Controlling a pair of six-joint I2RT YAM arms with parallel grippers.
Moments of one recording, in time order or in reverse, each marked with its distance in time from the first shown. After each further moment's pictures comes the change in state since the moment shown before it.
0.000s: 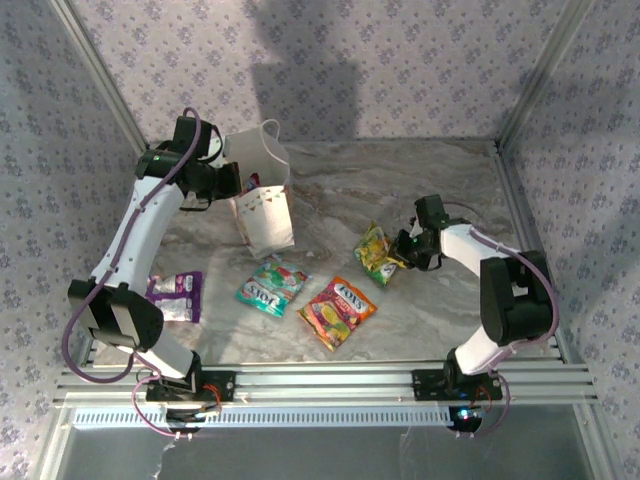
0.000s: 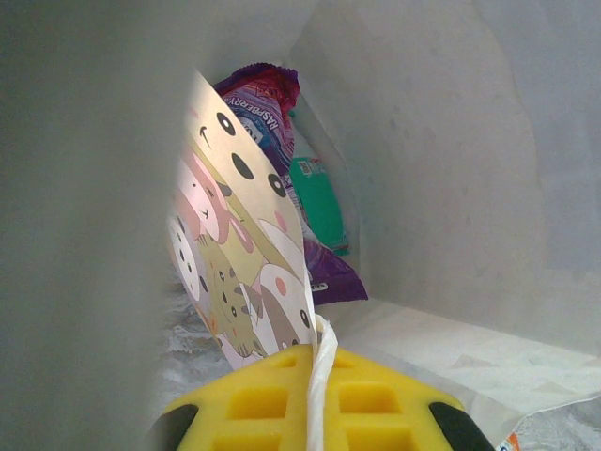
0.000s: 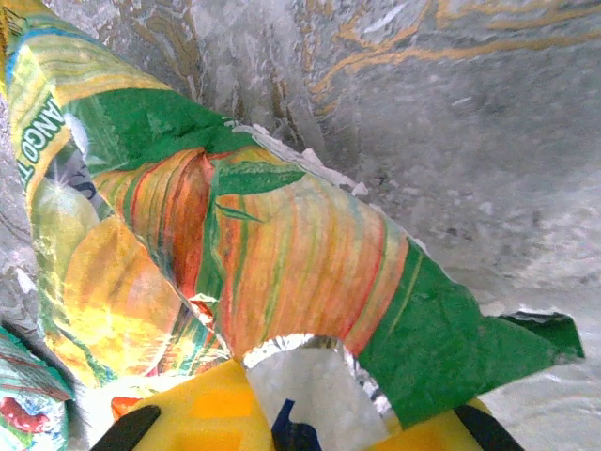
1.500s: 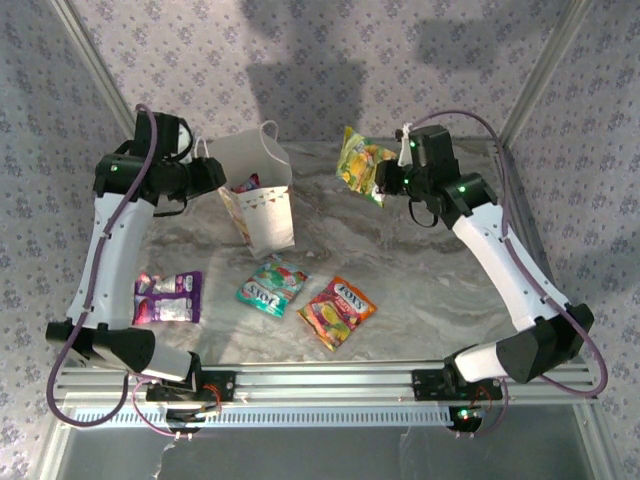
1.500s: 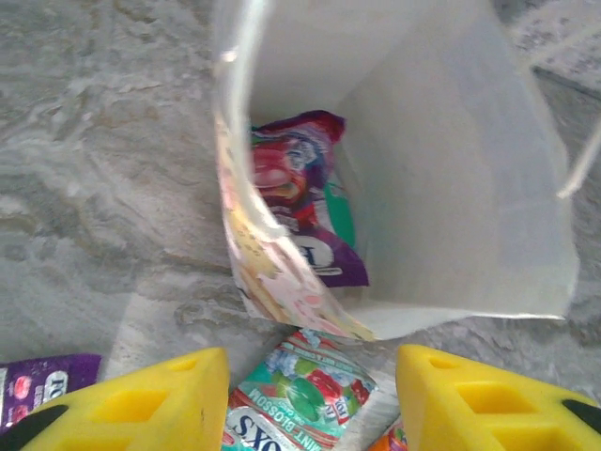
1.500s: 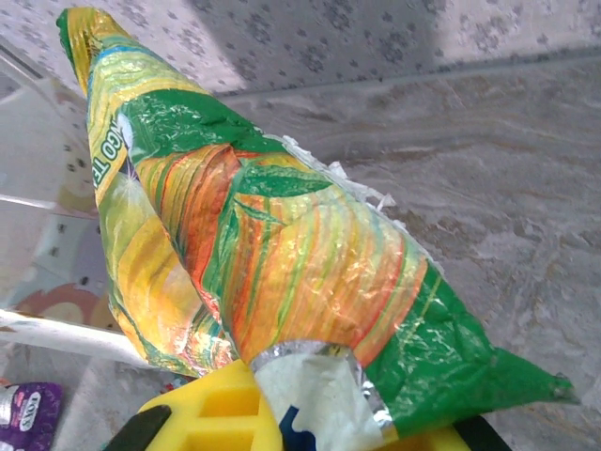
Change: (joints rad) left arm 0.064 -0.135 0.121 -0.165 -0.089 -0.125; right arm 0.245 -0.192 0.630 -0.201 0.299 -0.229
